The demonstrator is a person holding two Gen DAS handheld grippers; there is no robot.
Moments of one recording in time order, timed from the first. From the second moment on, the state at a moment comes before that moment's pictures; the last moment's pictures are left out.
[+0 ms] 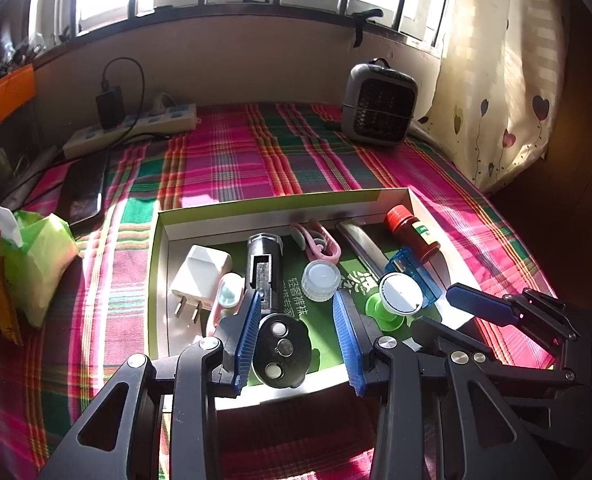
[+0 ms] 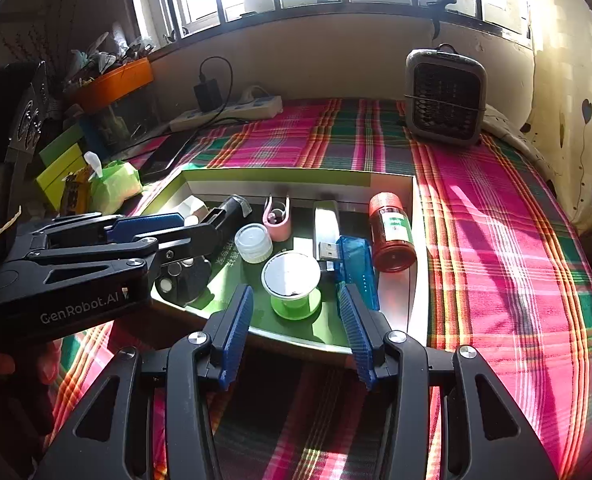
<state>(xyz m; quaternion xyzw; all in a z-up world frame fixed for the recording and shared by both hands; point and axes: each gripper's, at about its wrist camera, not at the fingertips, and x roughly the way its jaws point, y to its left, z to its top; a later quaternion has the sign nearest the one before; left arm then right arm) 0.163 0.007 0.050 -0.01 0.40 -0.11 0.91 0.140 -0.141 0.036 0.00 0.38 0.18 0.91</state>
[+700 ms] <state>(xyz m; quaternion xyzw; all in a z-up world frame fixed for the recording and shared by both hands) 0.088 0.013 0.033 -0.01 0.42 -0.04 0.91 0.098 -0.158 0.039 0.01 0.39 0.14 0.91</state>
